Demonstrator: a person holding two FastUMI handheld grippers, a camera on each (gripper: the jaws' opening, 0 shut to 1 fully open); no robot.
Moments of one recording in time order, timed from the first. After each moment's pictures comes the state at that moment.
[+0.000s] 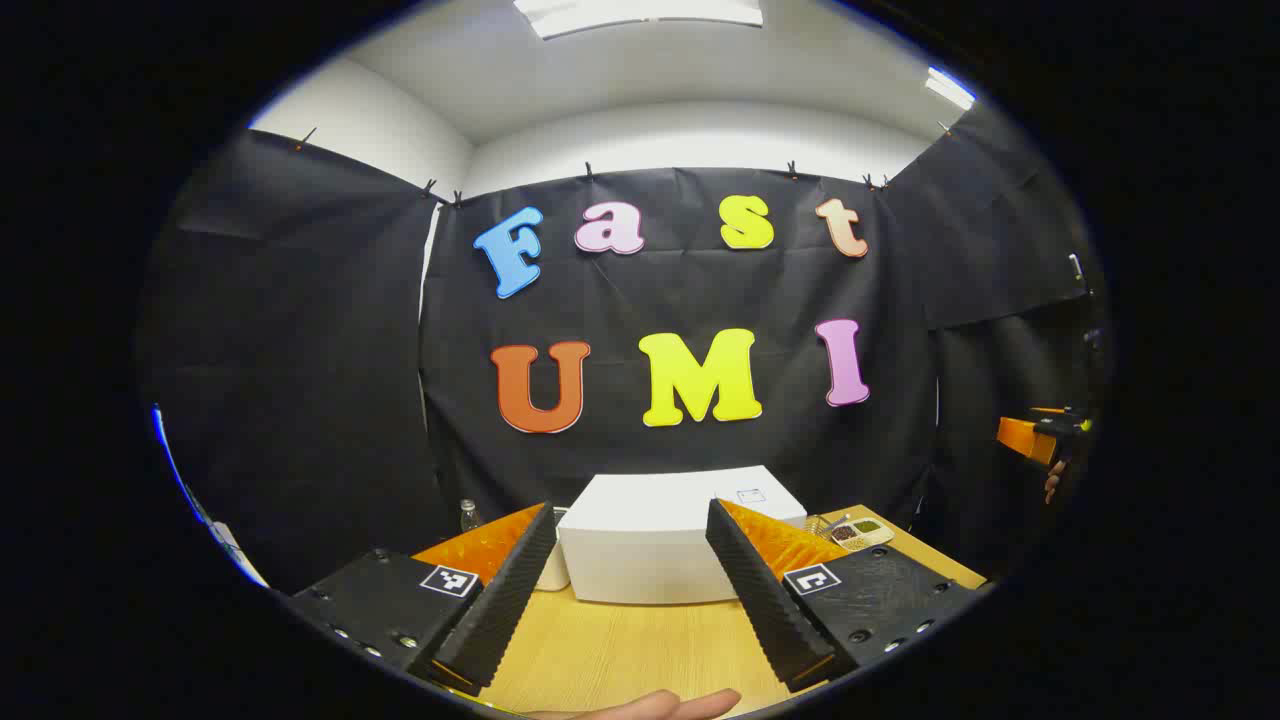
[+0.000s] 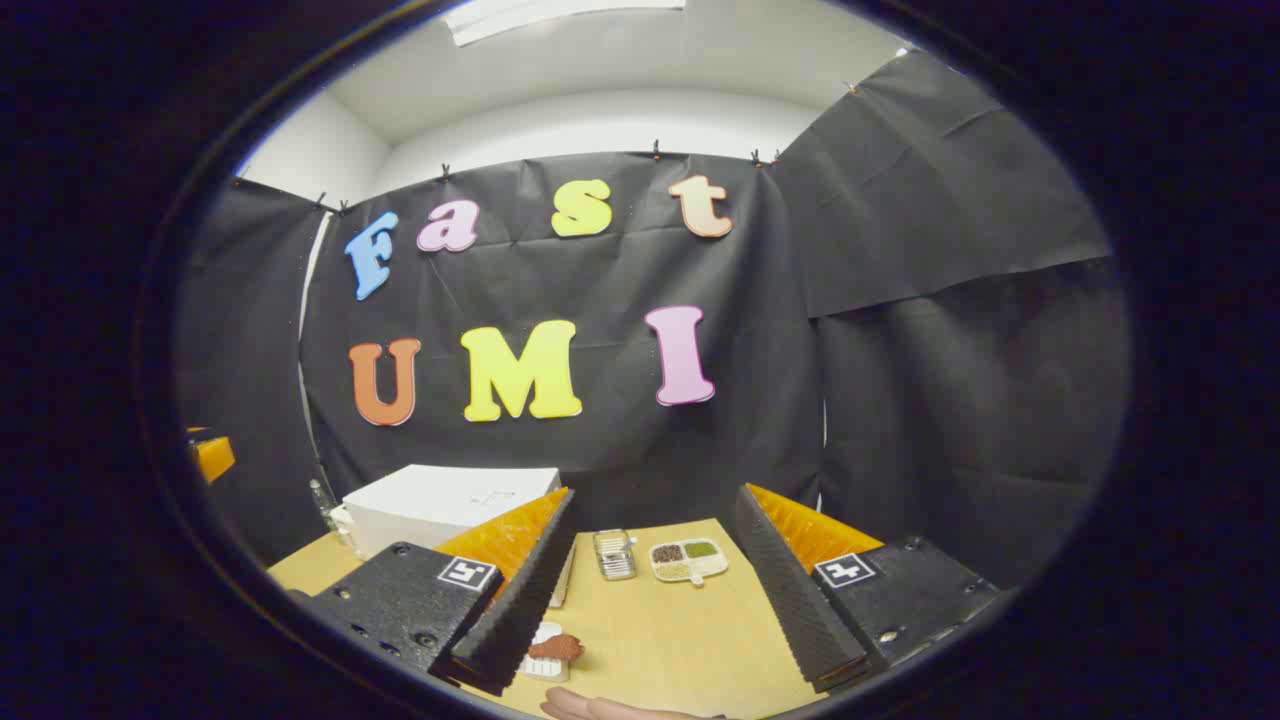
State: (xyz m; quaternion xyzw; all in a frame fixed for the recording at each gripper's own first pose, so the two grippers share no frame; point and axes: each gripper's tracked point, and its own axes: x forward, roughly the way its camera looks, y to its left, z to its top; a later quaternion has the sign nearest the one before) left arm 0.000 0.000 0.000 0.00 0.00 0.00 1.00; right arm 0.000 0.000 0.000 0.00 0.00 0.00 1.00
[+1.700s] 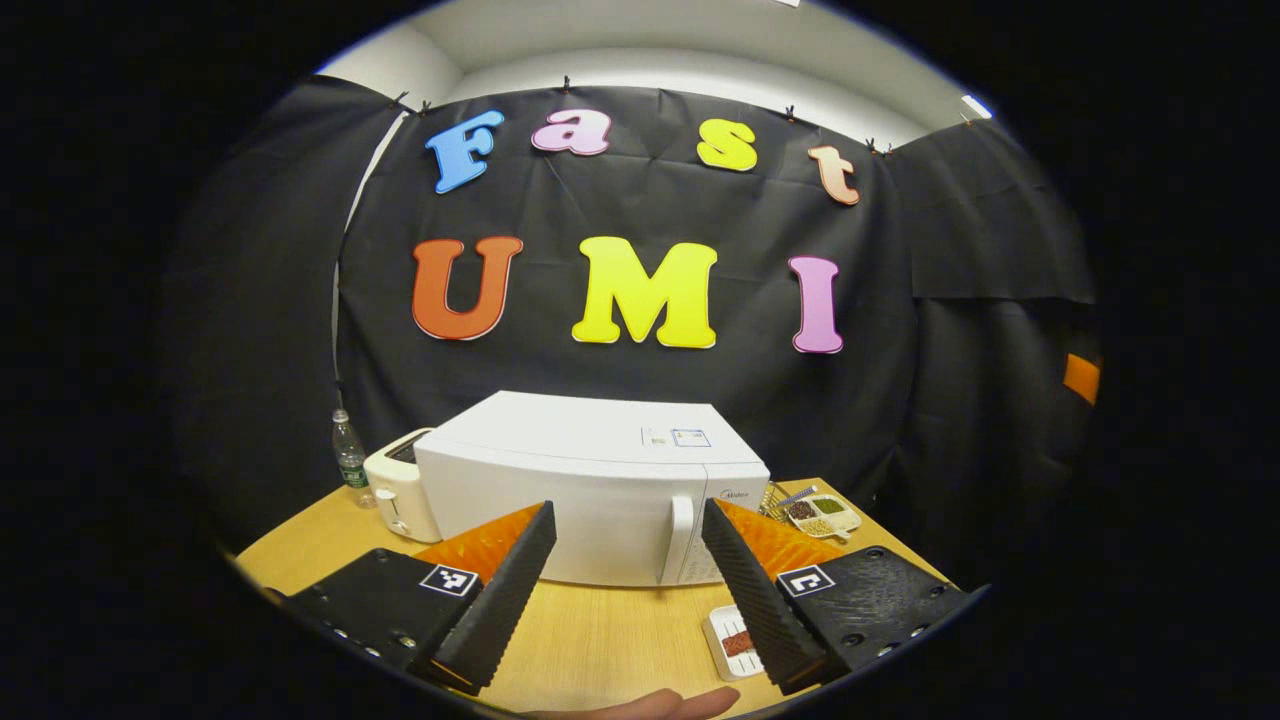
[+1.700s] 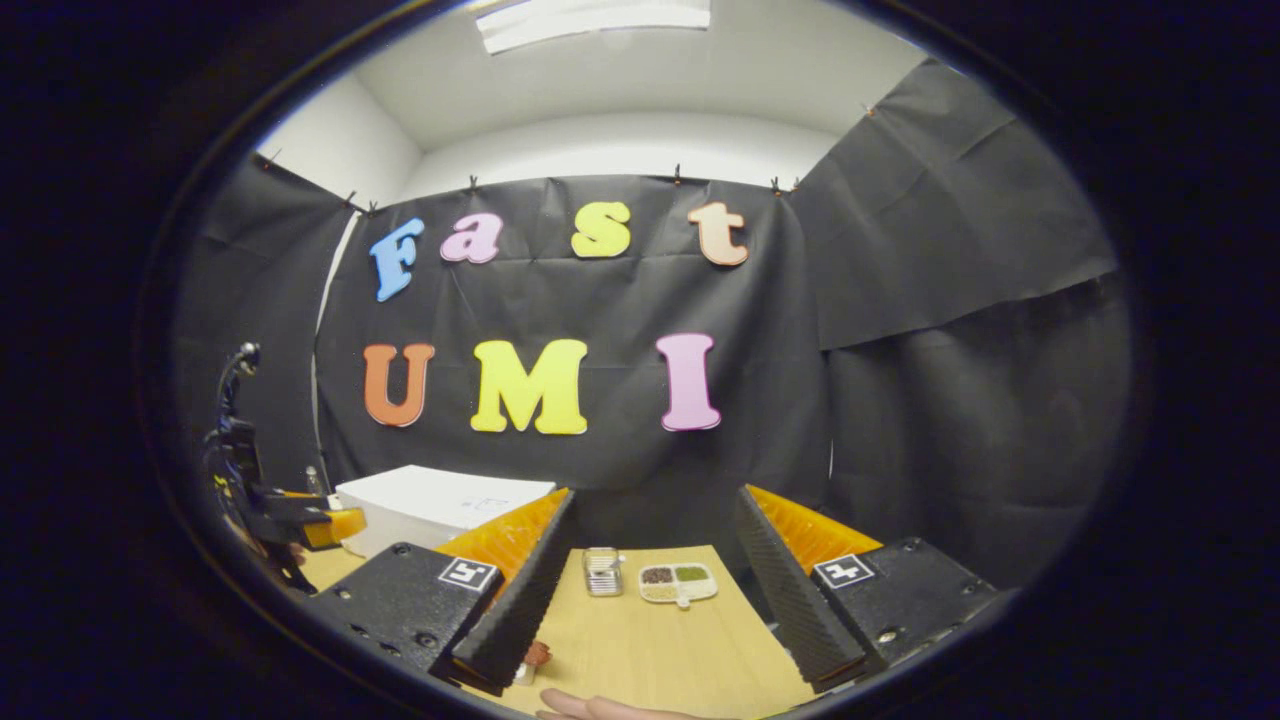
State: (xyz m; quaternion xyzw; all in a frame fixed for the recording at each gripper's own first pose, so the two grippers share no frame) left arm 0.132 -0.108 -0.146 -0.07 0.10 -0.07 0.99; right arm 0.005 -0.012 -0.006 -0.02 -0.04 0.04 1.00
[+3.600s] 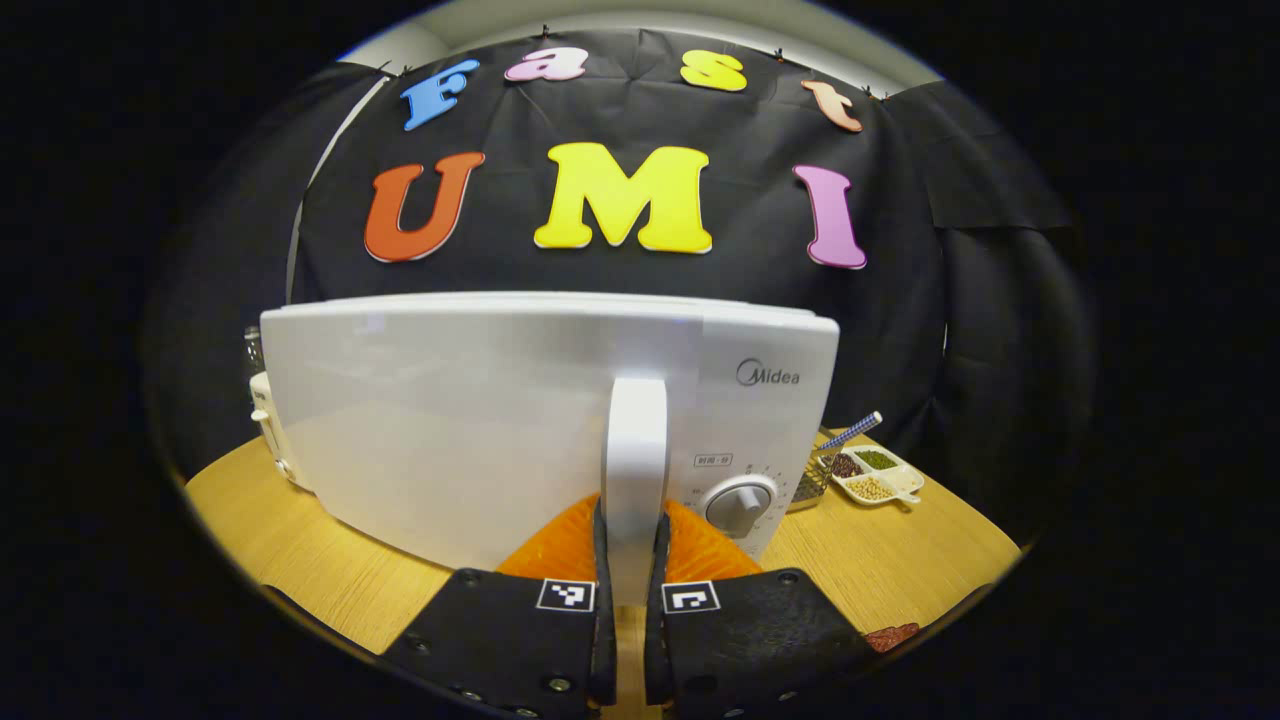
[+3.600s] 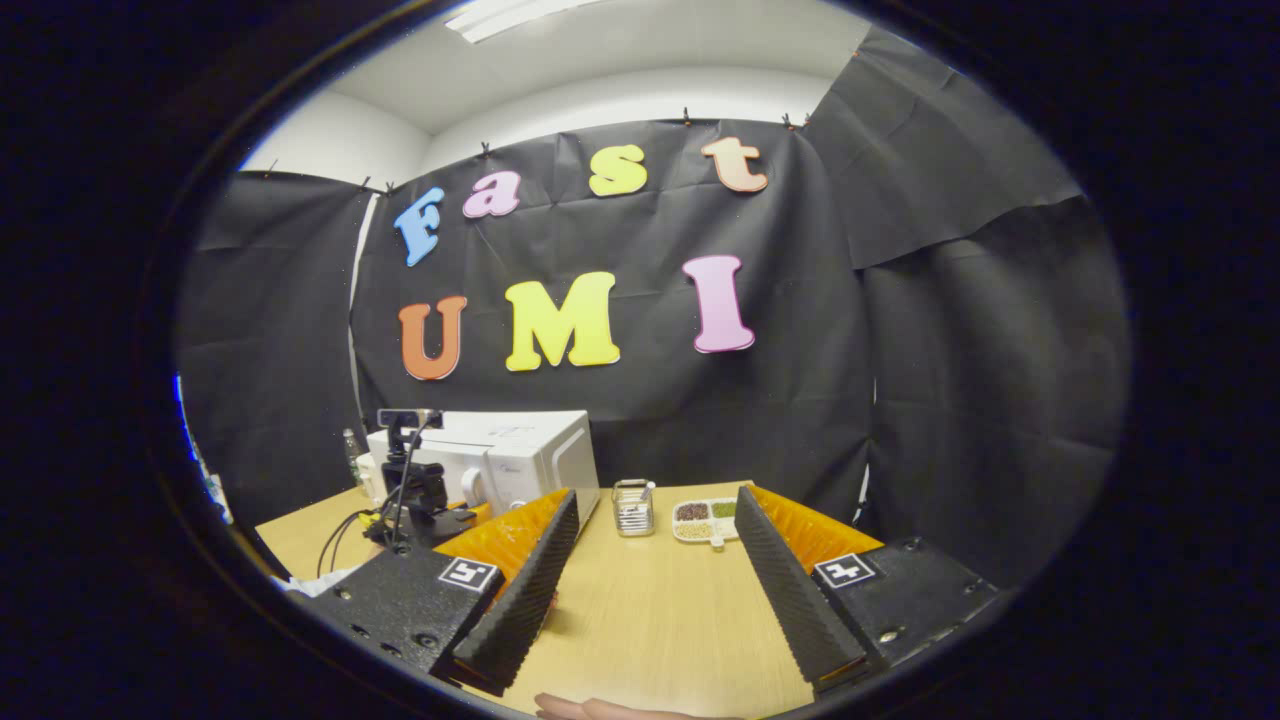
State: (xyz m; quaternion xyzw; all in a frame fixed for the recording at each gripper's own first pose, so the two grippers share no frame) left arm 0.234 -0.185 -0.287 -0.05 0.11 -0.07 0.99; right arm 0.010 -0.030 -0.108 -0.01 0.04 0.10 0.99
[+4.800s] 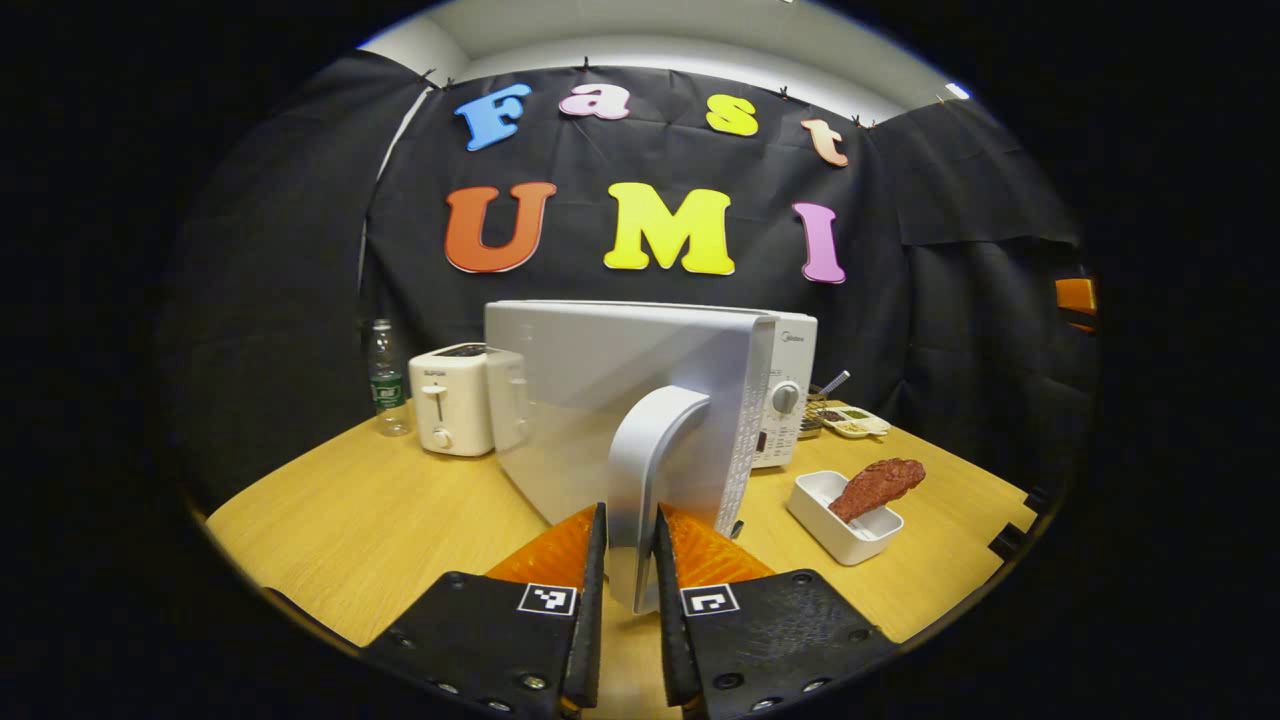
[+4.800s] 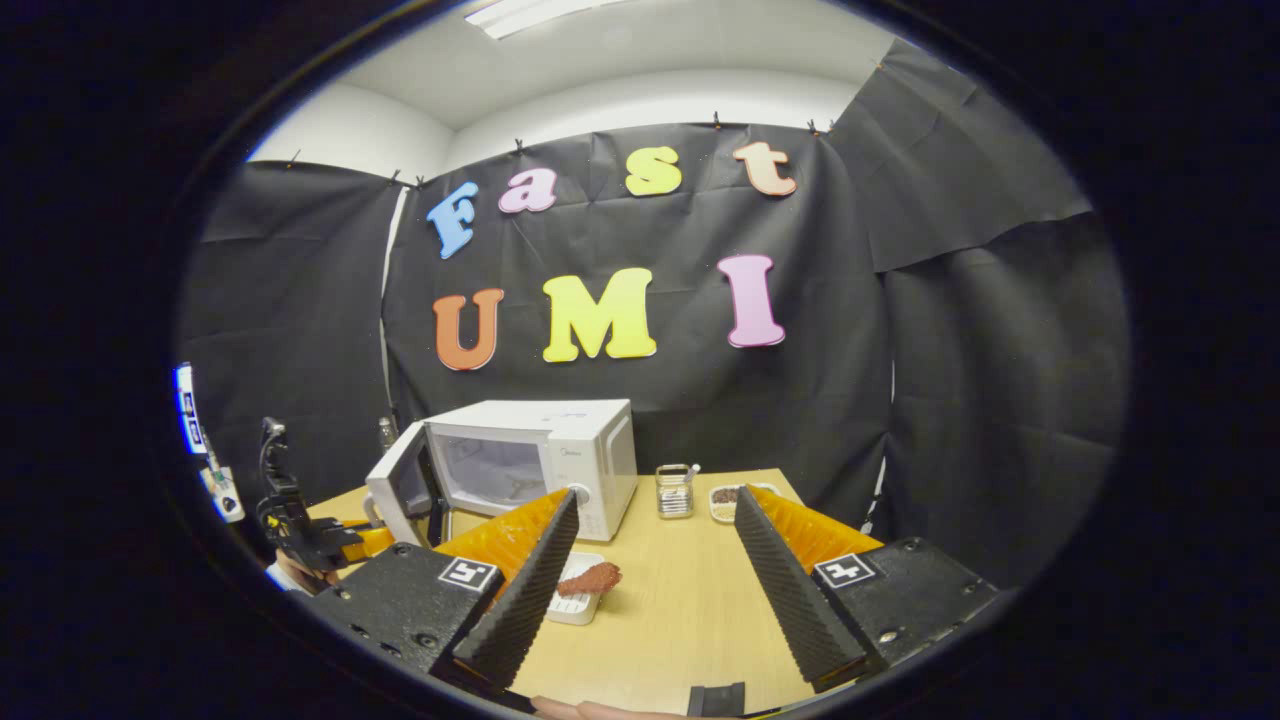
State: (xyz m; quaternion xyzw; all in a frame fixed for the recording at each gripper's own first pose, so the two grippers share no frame) left arm 0.028 -0.001 -0.304 -0.06 0.12 -0.07 0.99; right arm -0.051 0.031 -0.122 -0.01 0.05 0.13 0.99
